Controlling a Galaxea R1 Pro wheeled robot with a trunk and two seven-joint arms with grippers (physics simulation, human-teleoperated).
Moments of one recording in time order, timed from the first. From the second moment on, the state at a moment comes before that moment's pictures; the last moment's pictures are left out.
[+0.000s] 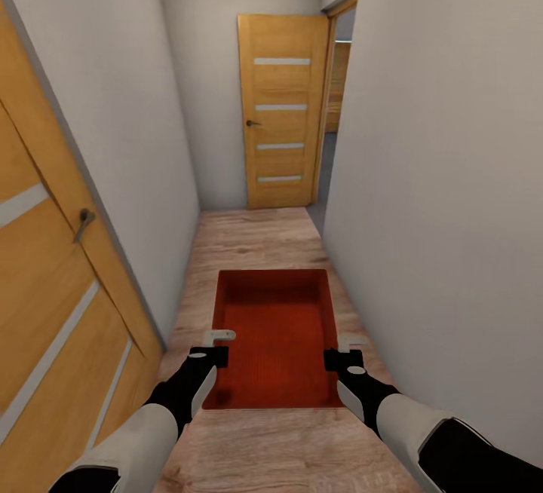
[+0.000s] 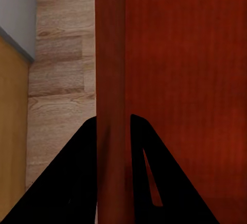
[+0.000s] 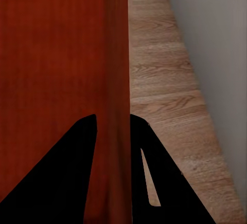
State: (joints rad) left arm -0.73 -0.16 0.01 -0.43 -0.04 0.25 0.21; right arm -0.85 0.08 0.63 -0.08 -0.57 -0.14 -0.22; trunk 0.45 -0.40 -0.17
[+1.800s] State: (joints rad) left arm -0.73 -0.16 0.01 -0.43 -0.04 0.24 0.21; right arm -0.85 0.08 0.63 -0.08 -0.57 -0.14 -0.22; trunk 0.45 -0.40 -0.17
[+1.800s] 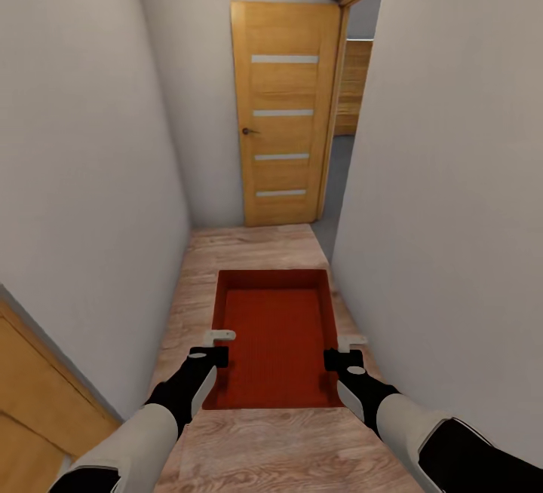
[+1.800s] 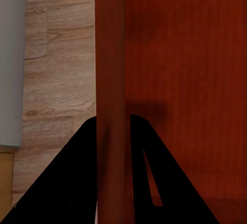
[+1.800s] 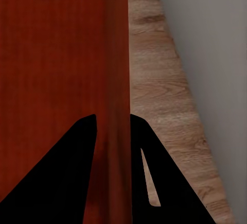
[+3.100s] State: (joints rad) left arm -0.73 -0.16 0.01 -0.43 -0.04 0.24 0.21; right arm -0.85 0.08 0.63 -0.08 -0.57 -0.14 -0.22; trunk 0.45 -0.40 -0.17
